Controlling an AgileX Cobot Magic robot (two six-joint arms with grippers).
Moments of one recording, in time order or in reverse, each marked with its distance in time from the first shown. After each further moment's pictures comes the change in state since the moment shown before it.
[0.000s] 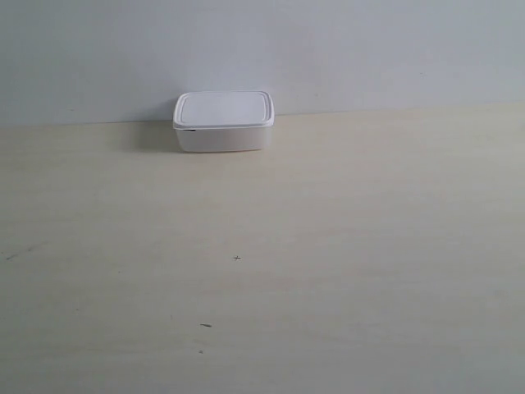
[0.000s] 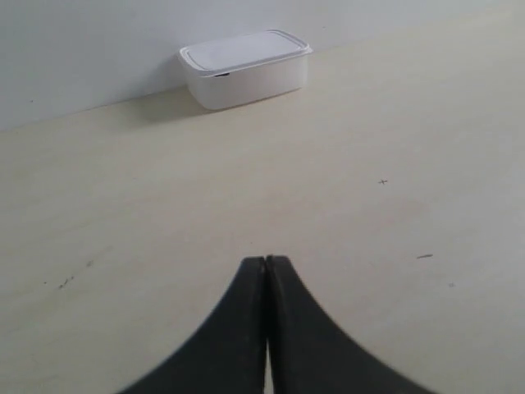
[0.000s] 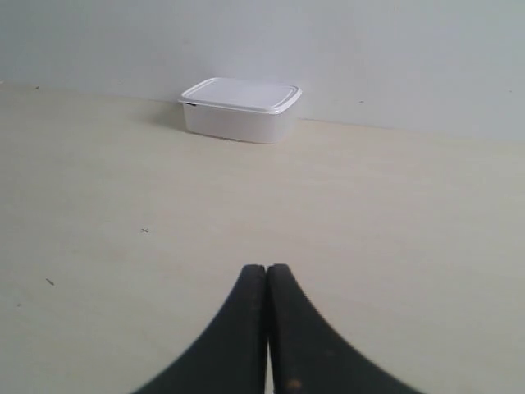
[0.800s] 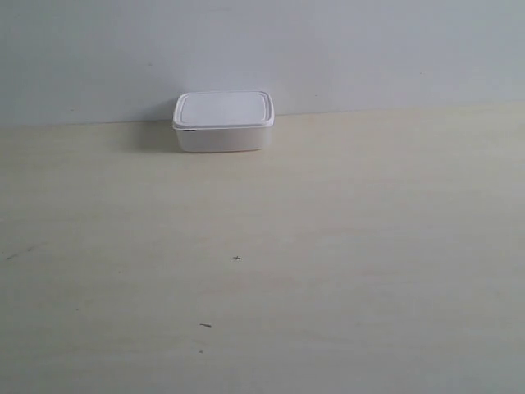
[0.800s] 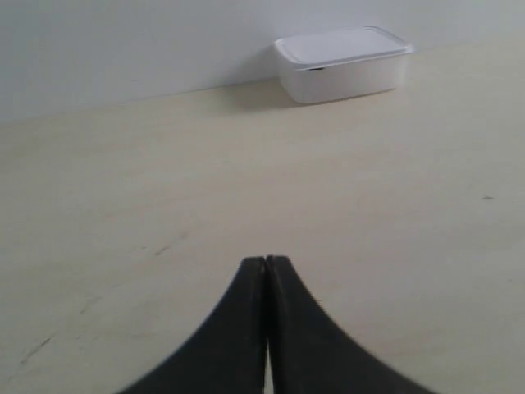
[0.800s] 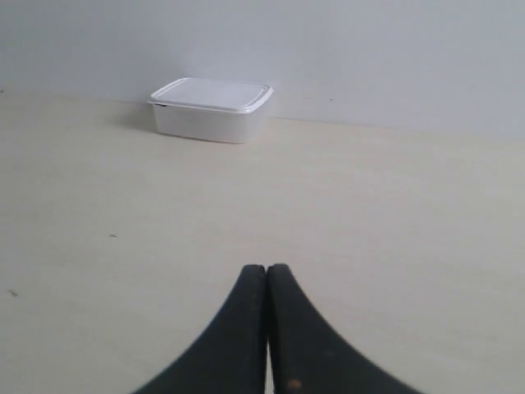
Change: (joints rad) left arm 0.239 0.000 0.000 0.000 0.000 0.000; right arm -0.070 0.000 0.000 0.000 0.003 0.000
